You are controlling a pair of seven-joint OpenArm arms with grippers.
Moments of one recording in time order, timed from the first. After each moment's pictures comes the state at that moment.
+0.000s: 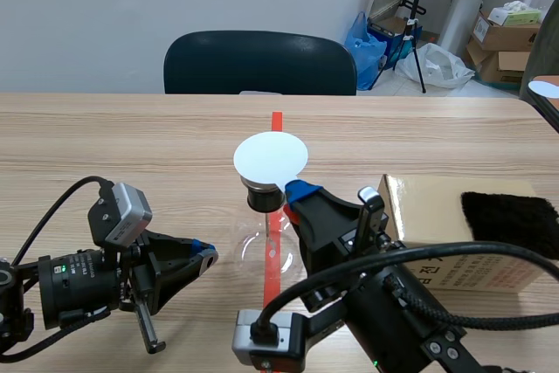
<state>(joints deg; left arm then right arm) -1.0 -31.5 33.4 62.8 -5.8 -35.9 -31.8 -20.4 23.7 -36.1 92.1 -90.1 -31.2 -5.5</state>
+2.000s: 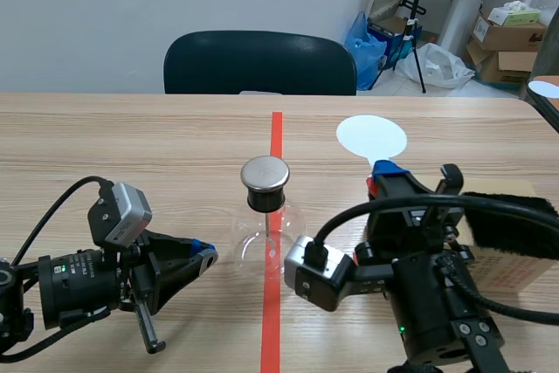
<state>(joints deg) -1.0 -31.5 33.4 62.8 -5.8 -35.9 -31.8 -20.4 23.7 -36.1 92.1 -86.5 -31.0 -28.2</state>
